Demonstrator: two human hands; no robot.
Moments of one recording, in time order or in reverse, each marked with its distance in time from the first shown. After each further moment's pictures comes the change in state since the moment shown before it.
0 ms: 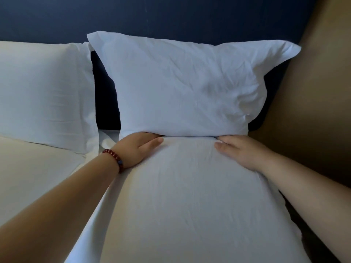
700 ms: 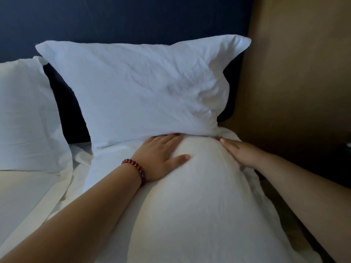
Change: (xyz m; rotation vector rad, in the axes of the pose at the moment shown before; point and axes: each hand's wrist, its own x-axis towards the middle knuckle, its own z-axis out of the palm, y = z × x) left_hand 0.031 0.096 0.058 0.401 -0.141 0.214; right_hand -0.036 0.085 0.001 0.154 0.024 0.292
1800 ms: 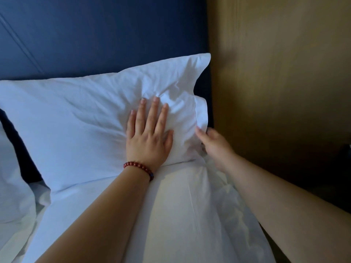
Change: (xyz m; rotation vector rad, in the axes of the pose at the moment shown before) left_hand 0.137 0.037 0.003 0.483 0.839 -0.116; right_hand 0.069 -0.006 -0.032 0.858 0.274 0.035
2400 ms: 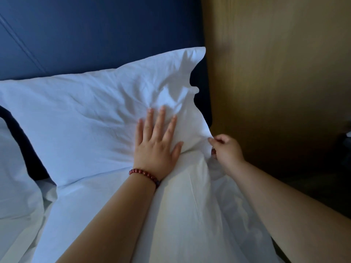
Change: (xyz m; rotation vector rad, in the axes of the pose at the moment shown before) left_hand -0.027 0.015 -0.022 -0.101 -0.227 0.085; right_hand -0.018 0.034 -0.021 -0.076 0.294 0.039
